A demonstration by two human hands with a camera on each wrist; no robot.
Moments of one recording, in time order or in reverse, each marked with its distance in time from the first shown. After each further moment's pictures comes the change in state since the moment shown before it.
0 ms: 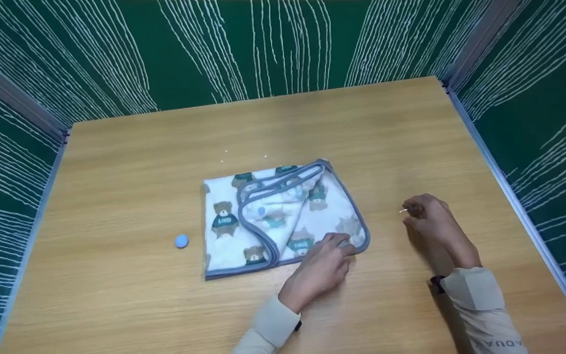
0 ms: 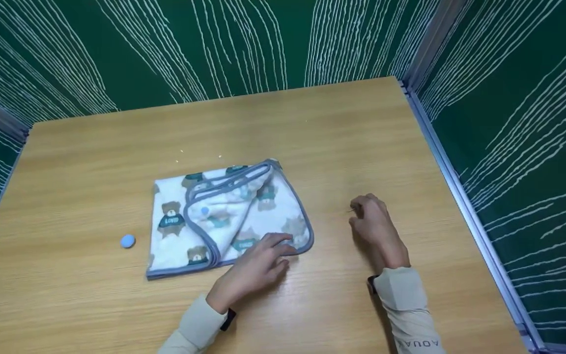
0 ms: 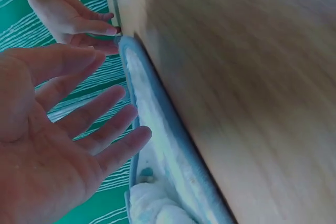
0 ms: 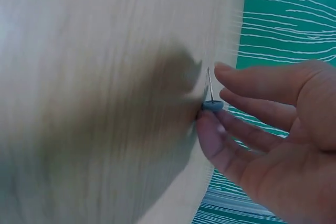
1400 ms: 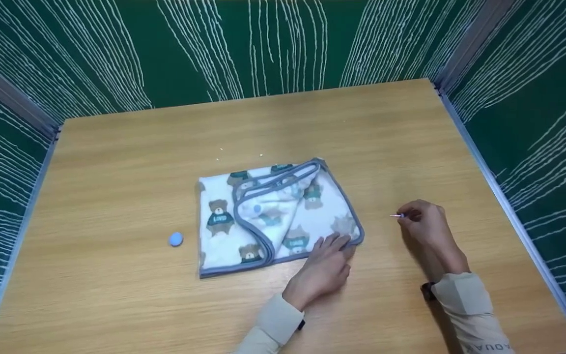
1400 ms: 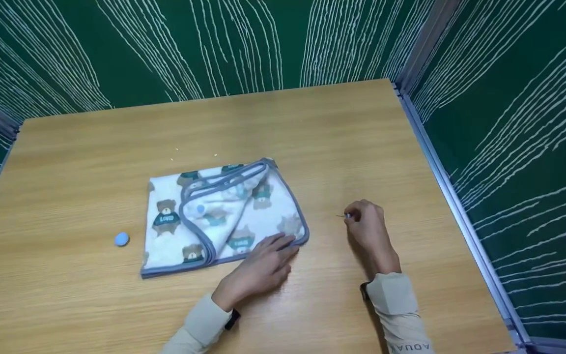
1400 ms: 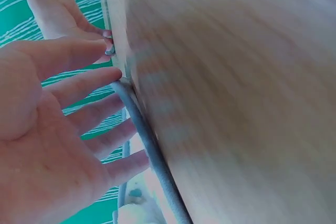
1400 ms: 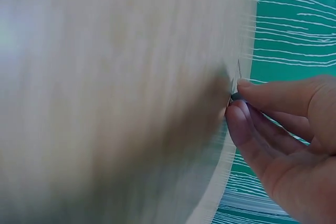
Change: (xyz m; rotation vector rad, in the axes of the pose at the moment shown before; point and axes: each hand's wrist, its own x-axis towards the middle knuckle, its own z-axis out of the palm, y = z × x) left_hand 0.004 0.010 0.015 0.028 -0.153 -0.061; right_hand -0.010 0.011 0.019 0.013 0.245 -0.092
